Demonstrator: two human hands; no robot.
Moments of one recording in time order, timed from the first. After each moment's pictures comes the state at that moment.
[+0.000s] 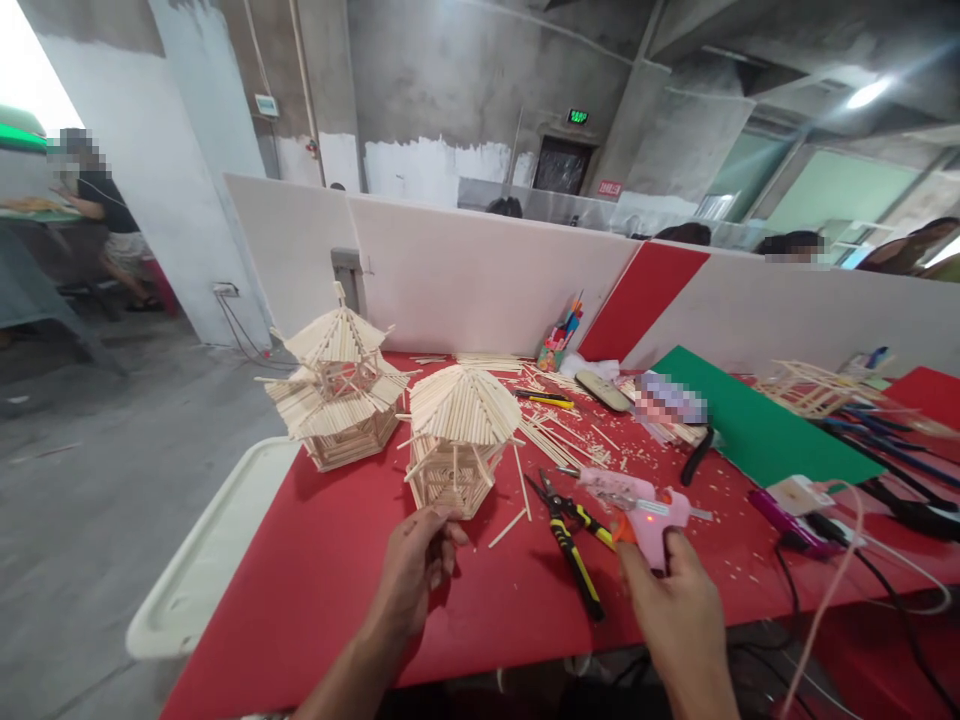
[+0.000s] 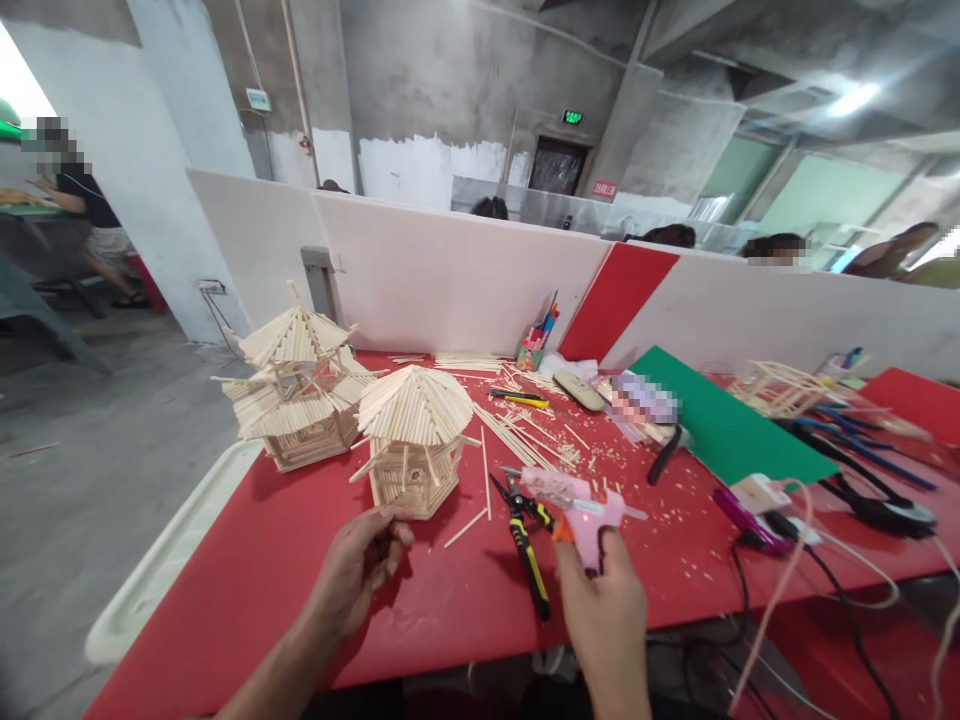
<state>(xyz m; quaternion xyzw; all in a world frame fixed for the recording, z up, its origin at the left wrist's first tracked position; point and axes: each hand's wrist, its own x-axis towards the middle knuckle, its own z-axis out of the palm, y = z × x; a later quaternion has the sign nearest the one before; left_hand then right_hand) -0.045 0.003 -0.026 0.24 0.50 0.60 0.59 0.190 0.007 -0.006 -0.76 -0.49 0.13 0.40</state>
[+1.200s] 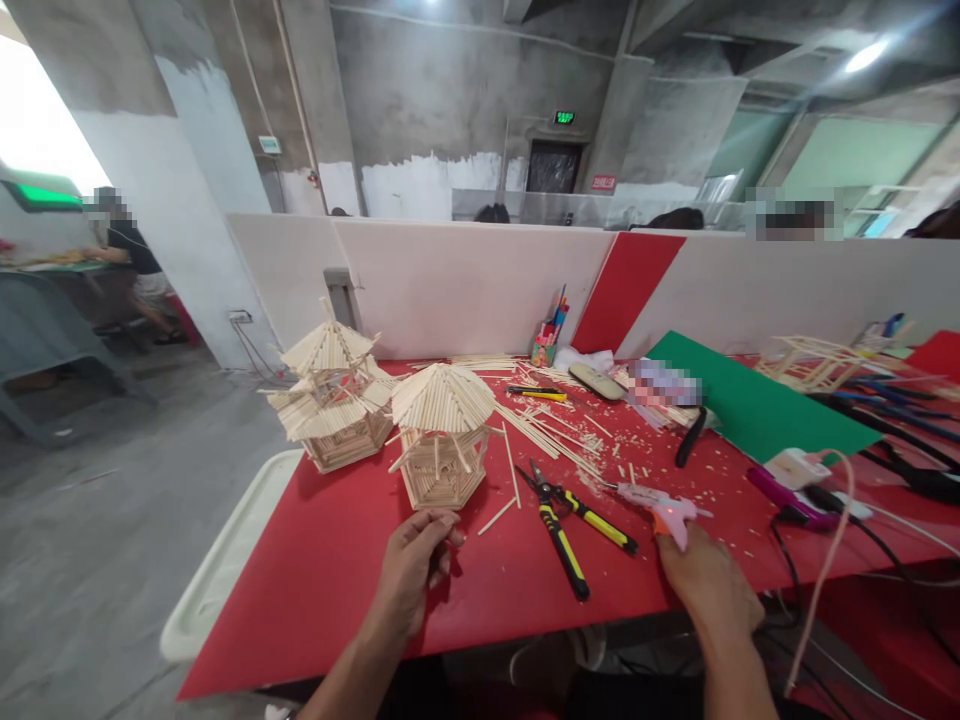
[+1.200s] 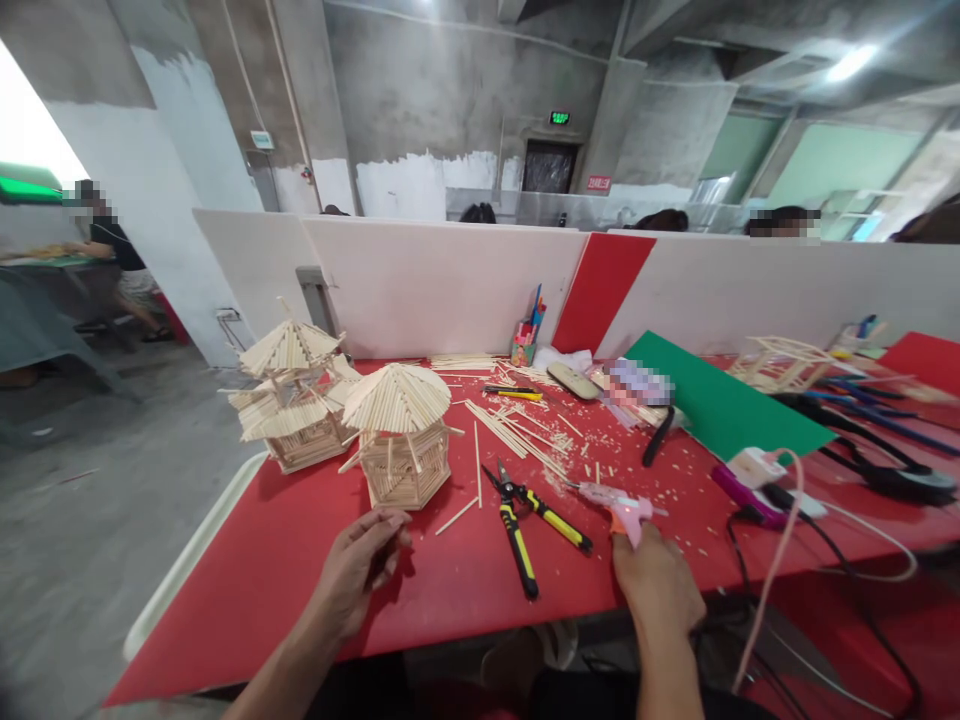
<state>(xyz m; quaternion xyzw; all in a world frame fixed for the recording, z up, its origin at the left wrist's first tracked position) -0.026 -0.009 -0.027 0.26 0.54 0.58 0.55 0.286 0.039 -0.058 -0.87 -0.47 0.12 0.05</state>
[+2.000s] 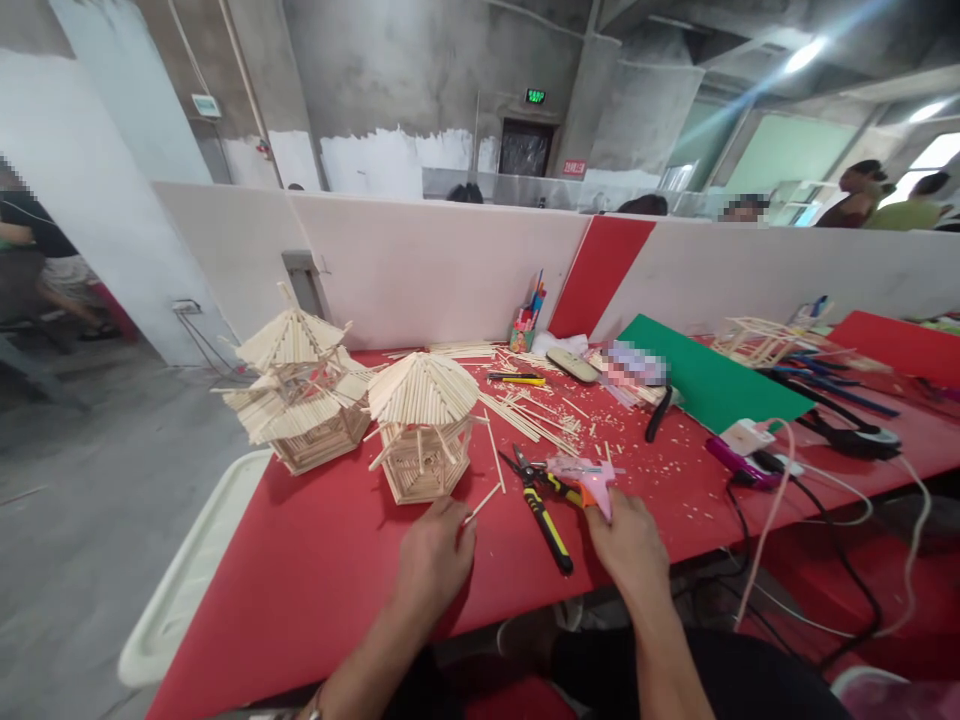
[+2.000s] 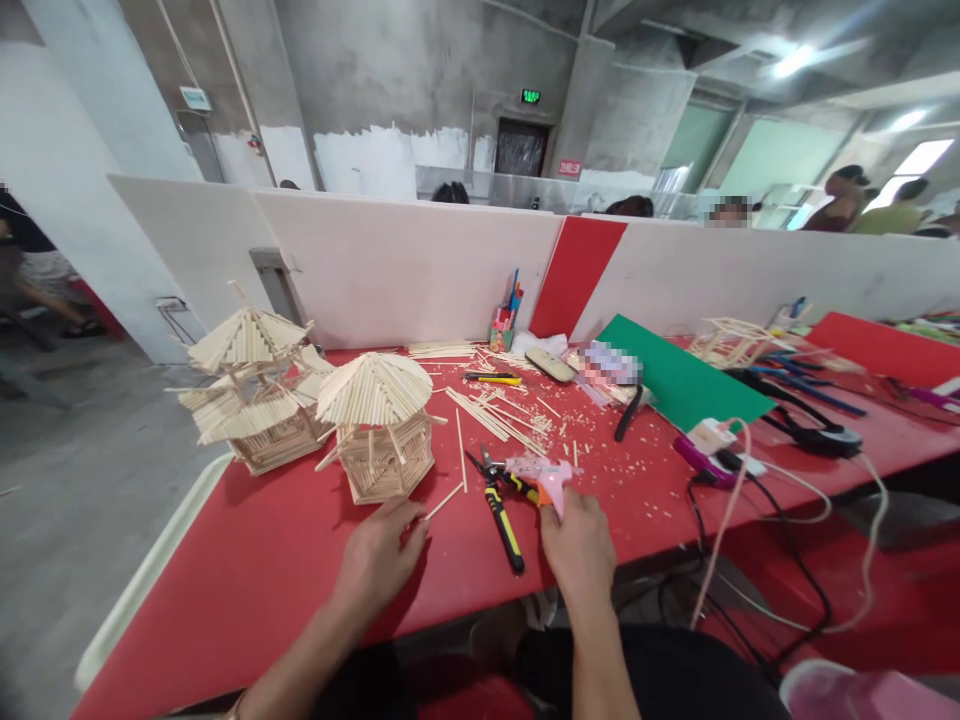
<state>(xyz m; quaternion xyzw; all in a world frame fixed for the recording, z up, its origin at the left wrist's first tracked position) -0.012 0.006 -0.038 0.71 0.63 0.28 0.16 0.227 0.029 -0.056 -0.82 -0.56 0.08 0.13</state>
